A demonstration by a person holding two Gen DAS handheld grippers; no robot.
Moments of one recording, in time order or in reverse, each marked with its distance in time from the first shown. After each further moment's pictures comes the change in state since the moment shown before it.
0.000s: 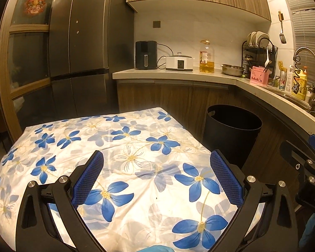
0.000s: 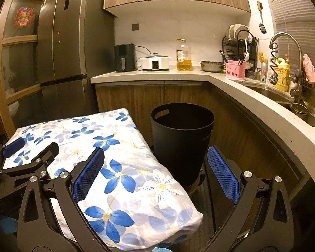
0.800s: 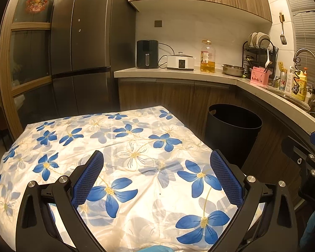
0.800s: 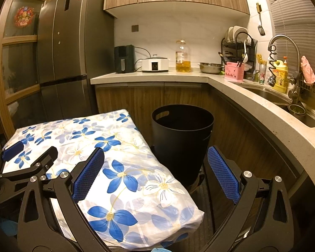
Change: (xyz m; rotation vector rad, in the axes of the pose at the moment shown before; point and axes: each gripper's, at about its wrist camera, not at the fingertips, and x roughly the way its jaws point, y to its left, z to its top) left arm -0.006 0.007 -0.004 -0.012 0.005 -0.003; right arm -0.006 0.007 0.000 -0.003 -0.008 -0.010
